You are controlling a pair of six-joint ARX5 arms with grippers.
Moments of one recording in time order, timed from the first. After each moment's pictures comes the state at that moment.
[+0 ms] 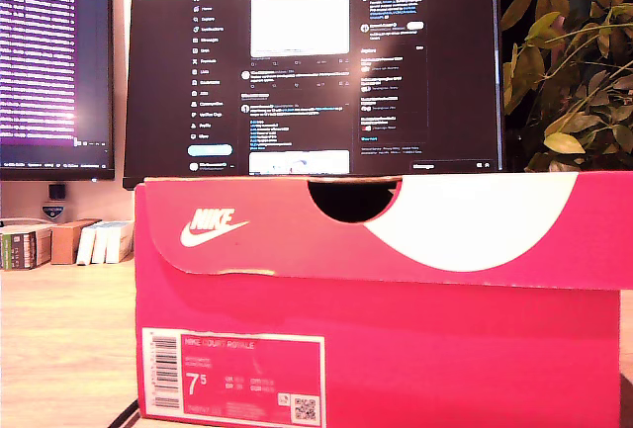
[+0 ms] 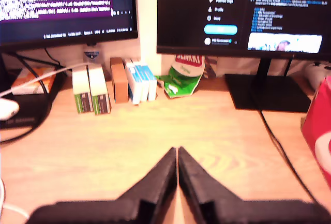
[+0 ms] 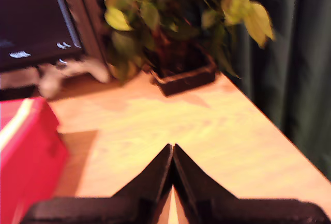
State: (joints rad) left arm -0.13 0.08 0.20 -0.30 -0.03 -0.12; right arm -0.05 0.09 0.23 -0.35 0.11 0.16
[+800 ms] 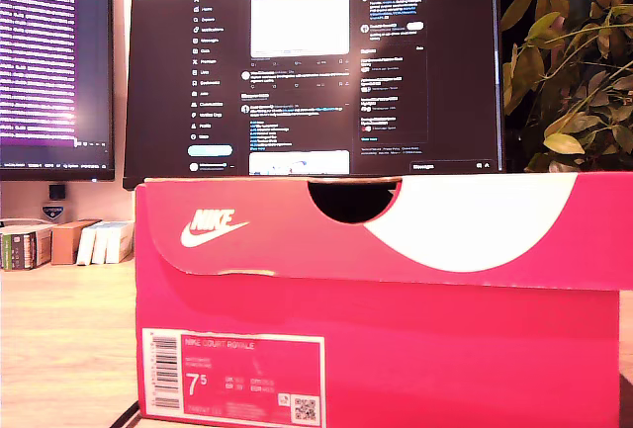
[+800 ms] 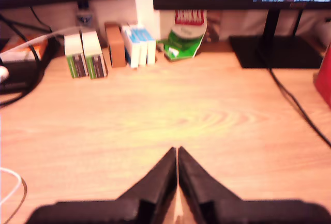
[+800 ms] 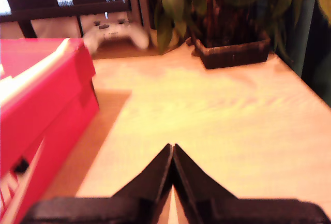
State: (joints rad) left arm -0.14 0.00 0.04 -0.25 -0.05 -0.08; right arm 0.05 0.01 0.05 -0.24 0.11 0.07
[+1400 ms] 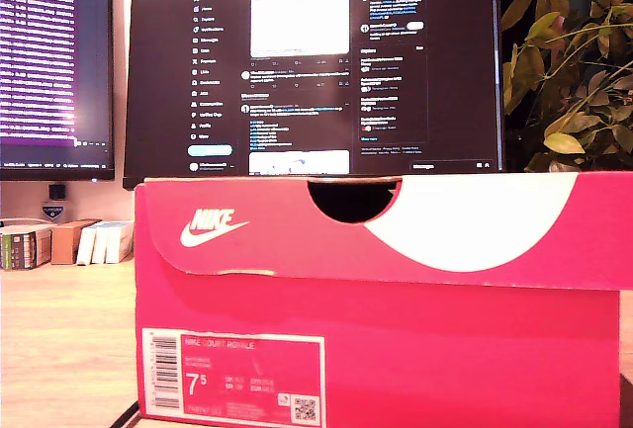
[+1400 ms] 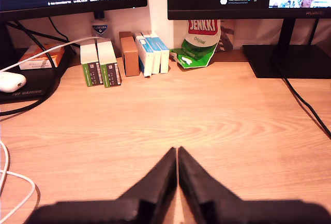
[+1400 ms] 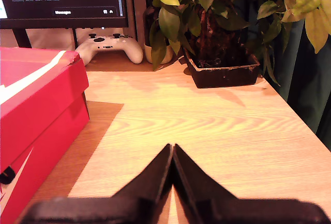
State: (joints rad) left arm -0.14 0.00 0.01 -0.20 -0.08 -0.07; right arm 0.05 0.01 0.04 -0.22 0.11 0.00
